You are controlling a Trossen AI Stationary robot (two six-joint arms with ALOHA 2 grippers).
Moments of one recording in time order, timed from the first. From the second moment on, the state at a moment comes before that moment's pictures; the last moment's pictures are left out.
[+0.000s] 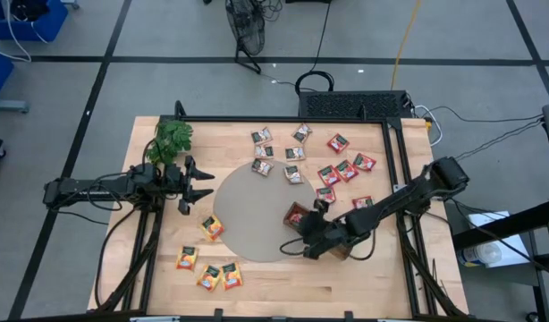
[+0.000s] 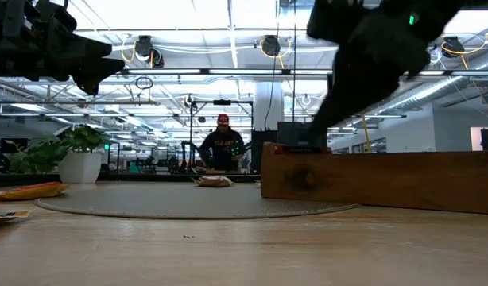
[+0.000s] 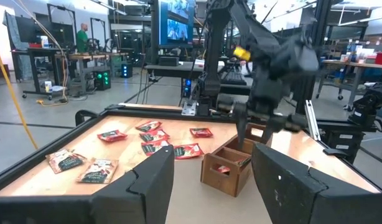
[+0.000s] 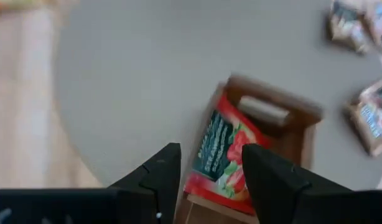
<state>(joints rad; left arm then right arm) 0.08 0.20 0.03 0.24 0.08 -0.06 0.43 1.70 0.96 -0.24 0.52 0.46</state>
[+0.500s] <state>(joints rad) 0.08 0.20 0.03 0.24 0.08 -0.06 0.43 1.74 0.96 -0.24 0.52 0.47</state>
